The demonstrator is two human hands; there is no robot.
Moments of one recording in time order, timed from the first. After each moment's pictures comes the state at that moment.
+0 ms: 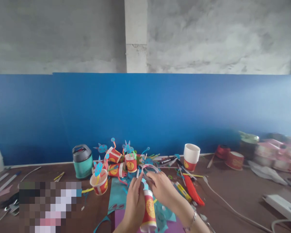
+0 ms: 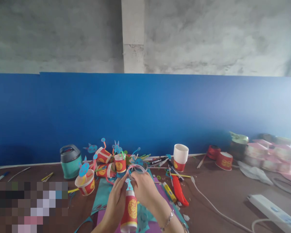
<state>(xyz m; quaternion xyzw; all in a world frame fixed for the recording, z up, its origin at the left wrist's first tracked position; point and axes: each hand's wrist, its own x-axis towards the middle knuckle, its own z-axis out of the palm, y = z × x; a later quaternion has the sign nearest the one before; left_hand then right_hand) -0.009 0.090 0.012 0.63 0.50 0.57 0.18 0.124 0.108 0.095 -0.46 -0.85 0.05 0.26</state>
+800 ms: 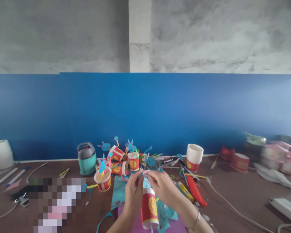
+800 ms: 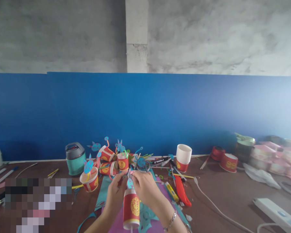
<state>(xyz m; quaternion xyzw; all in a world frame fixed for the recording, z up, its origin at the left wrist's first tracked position) -0.016 0.098 0.032 0.56 0.50 0.62 0.23 0.120 0.098 0.103 -0.43 -0.85 0.09 0.29</state>
